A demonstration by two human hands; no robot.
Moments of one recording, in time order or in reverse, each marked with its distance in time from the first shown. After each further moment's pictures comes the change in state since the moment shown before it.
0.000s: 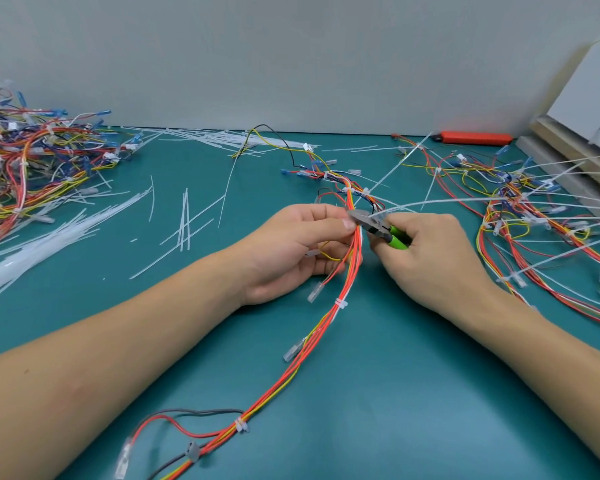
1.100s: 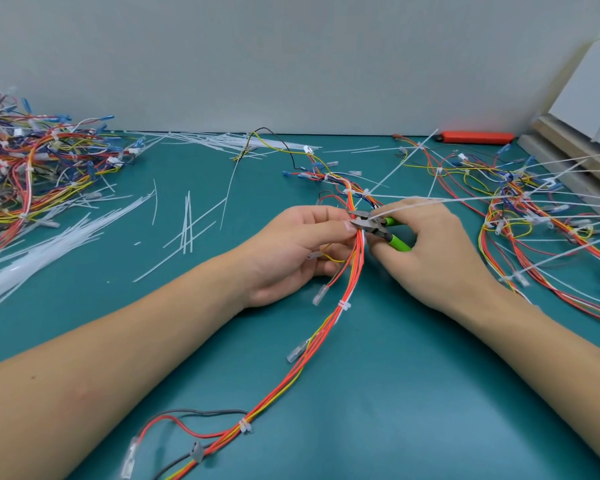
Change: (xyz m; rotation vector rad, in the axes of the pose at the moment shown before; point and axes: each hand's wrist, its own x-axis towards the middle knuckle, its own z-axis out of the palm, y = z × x) left_hand -0.001 0.002 0.003 -0.005 0.026 -0.007; right_hand 0.003 0.000 -0.001 0.034 0.016 -0.087
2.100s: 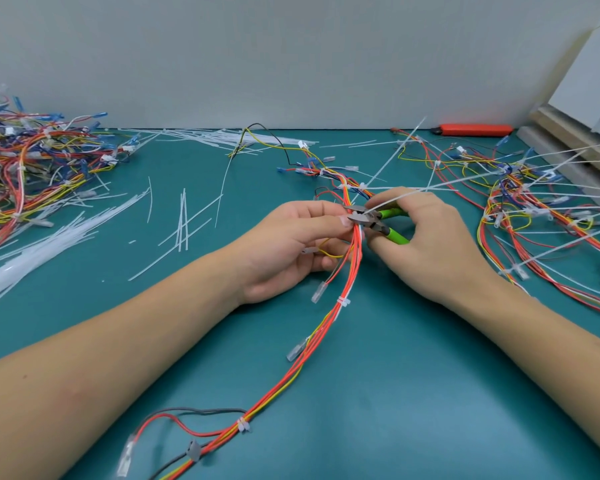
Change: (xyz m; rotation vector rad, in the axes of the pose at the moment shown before) left_hand 0.000 0.001 0.000 0.001 0.021 -0.010; right_hand 0.001 0.001 0.001 0.056 0.034 0.035
